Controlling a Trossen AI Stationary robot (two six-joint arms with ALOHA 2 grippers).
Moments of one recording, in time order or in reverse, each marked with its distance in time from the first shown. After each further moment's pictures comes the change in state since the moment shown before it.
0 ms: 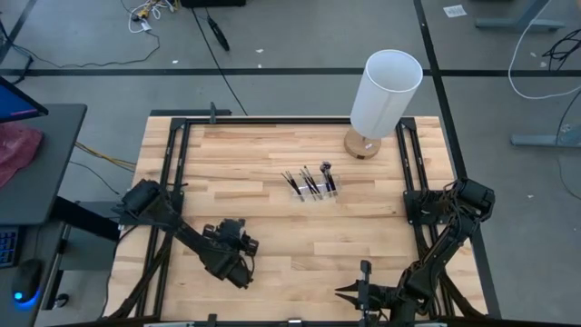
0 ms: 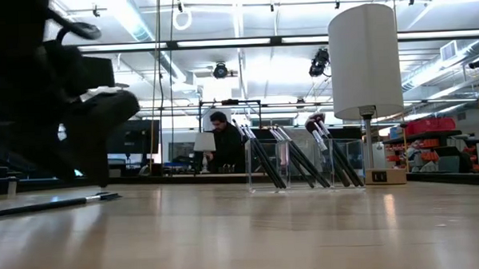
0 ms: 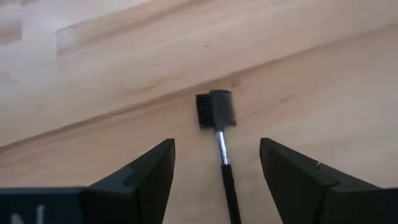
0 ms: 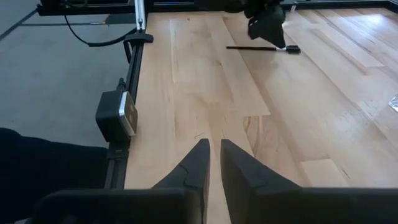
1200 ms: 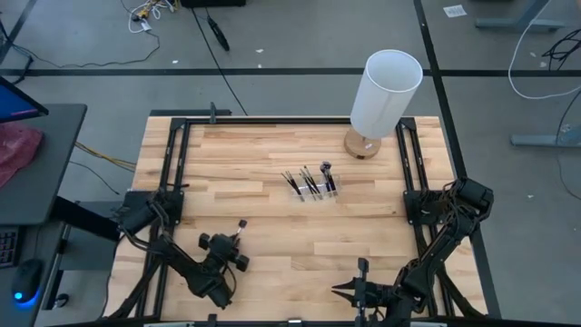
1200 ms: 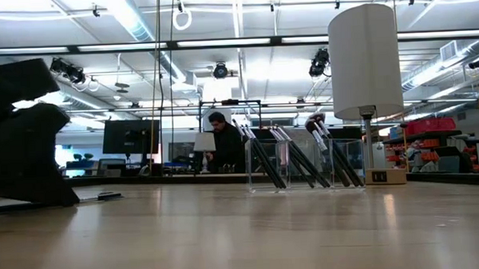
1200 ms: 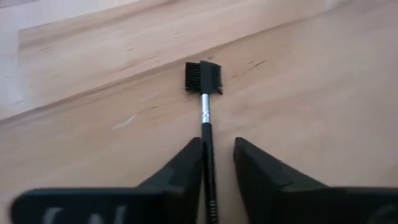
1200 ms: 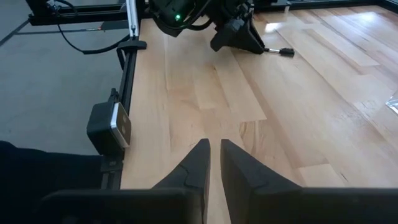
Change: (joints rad) left arm -0.217 0.163 -0.081 0.130 -0.182 -0.158; right arm -0.026 0.000 0.000 0.022 0.000 0.003
